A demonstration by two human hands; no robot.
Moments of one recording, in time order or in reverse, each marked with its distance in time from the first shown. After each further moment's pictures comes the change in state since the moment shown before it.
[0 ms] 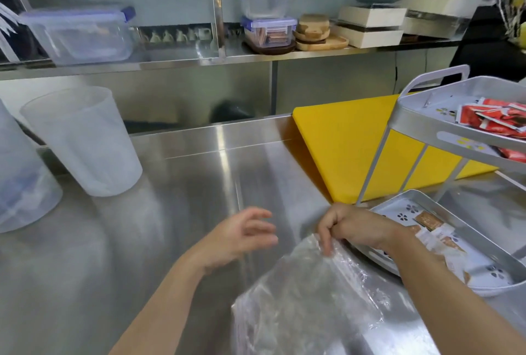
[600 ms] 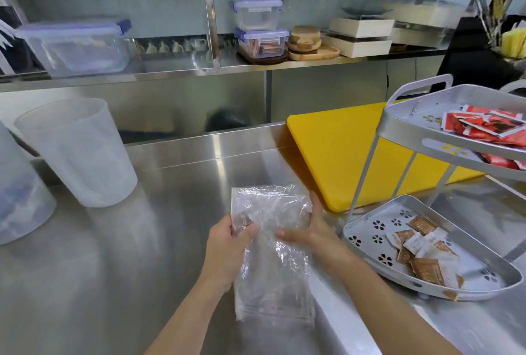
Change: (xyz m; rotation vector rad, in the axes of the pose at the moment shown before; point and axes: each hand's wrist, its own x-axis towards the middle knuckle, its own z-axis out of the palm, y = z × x) left_hand 0.010 -0.009 0.030 -0.183 0.655 0.058; right_hand 0.023 -0.005 0.053 0.553 0.522 0.070
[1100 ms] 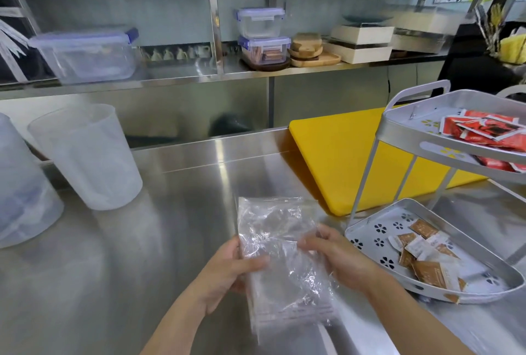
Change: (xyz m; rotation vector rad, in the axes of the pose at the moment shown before) left_hand -0.021 0.005 -0.028 -0.051 -0.535 -0.283; right_hand -0.013 0.010 -0.020 0.105 -0.105 0.063
